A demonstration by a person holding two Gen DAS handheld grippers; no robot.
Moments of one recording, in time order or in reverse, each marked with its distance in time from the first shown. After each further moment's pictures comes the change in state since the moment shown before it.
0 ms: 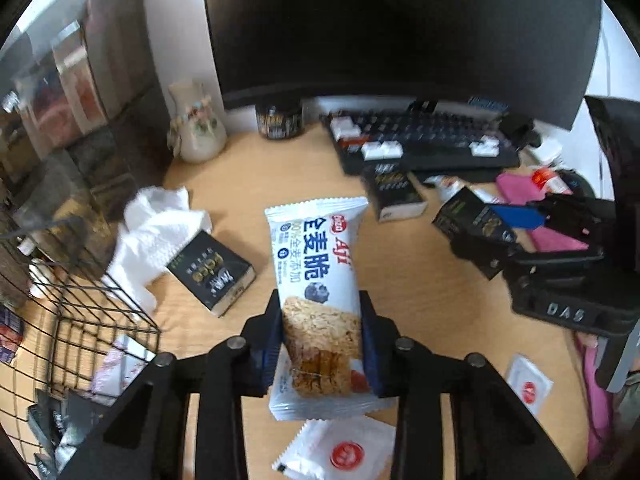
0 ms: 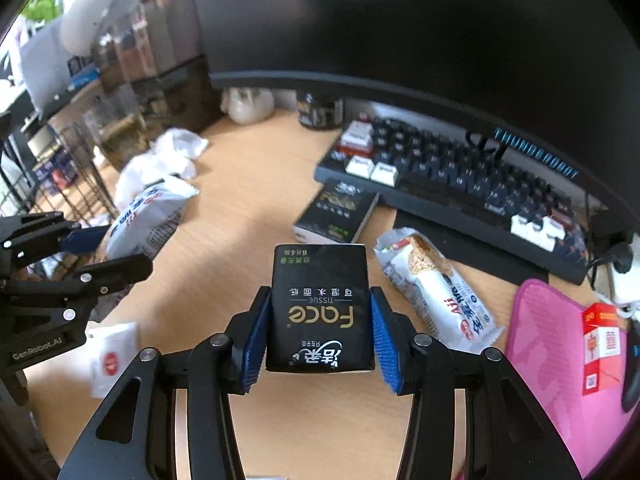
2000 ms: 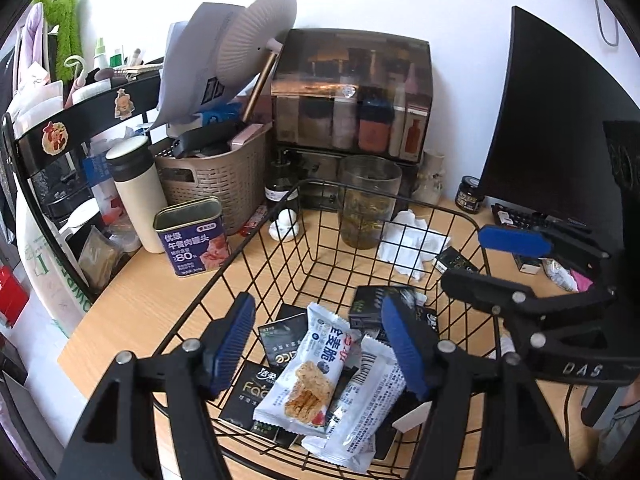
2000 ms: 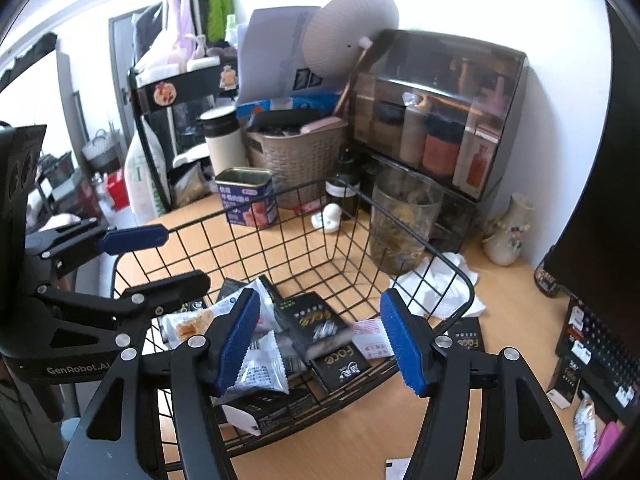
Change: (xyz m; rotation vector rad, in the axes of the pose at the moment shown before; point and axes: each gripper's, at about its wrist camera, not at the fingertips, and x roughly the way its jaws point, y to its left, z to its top) left arm -0.177 0.190 -0.116 -0.347 -0.198 0.282; right arm -0.060 0.292 0.064 -0.329 -0.196 0.303
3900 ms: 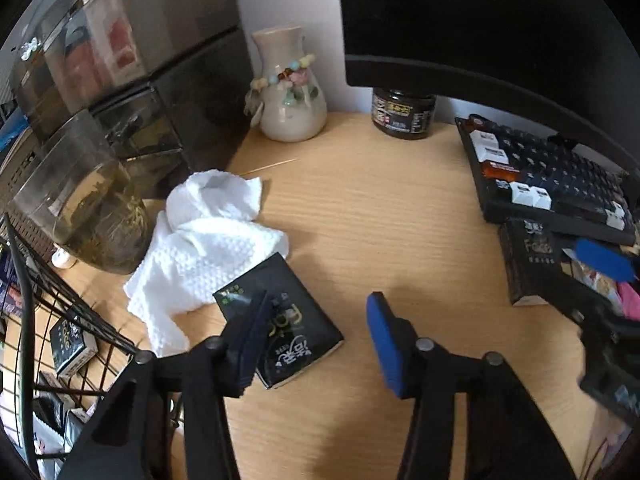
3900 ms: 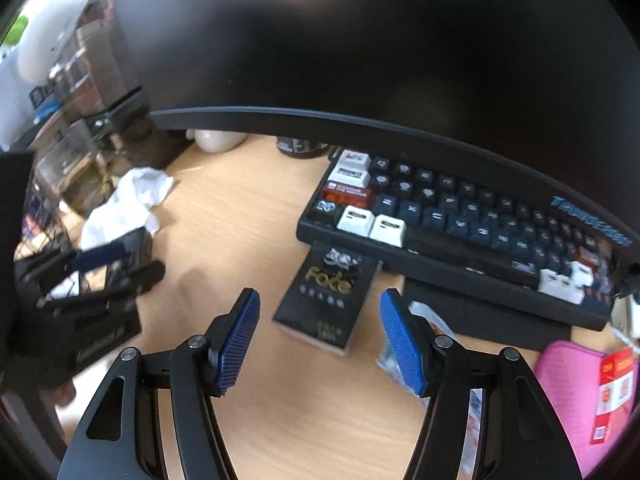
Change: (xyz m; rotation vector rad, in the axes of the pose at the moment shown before) left arm 0.228 -0.242 0.021 0.148 0.303 0.019; right arm 0.027 -0.302 -0.125 0.416 0.212 -0.320
